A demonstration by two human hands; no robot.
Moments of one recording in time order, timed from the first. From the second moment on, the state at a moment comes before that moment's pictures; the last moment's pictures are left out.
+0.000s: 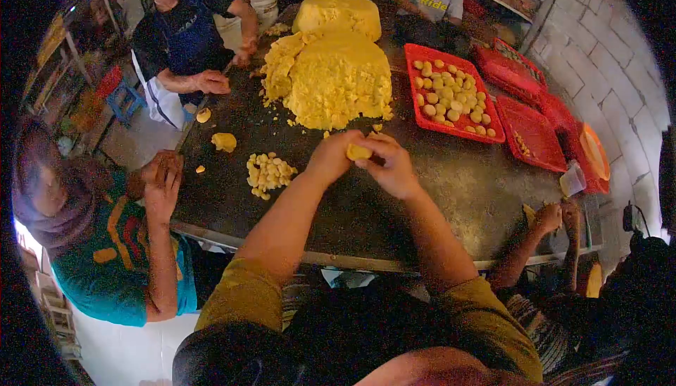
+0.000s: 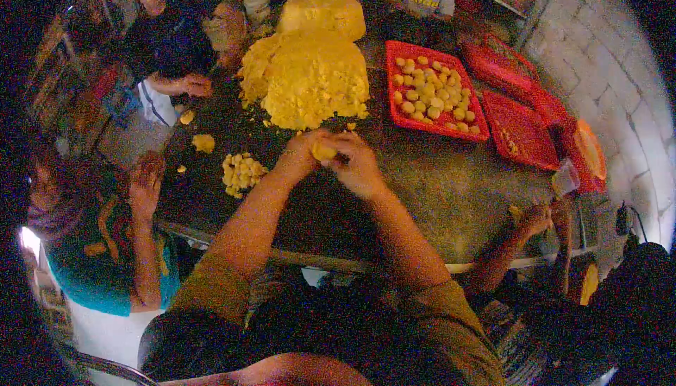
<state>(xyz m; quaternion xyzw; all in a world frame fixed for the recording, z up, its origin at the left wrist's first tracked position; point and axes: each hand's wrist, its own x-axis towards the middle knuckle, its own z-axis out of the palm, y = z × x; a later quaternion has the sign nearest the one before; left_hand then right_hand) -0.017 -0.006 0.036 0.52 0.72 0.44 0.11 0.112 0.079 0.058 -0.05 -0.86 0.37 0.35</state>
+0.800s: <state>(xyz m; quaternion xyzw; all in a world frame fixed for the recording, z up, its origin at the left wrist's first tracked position) -0.016 -0.006 0.035 0.57 0.64 0.51 0.08 0.104 0.083 0.039 -0.11 -0.76 0.55 0.33</state>
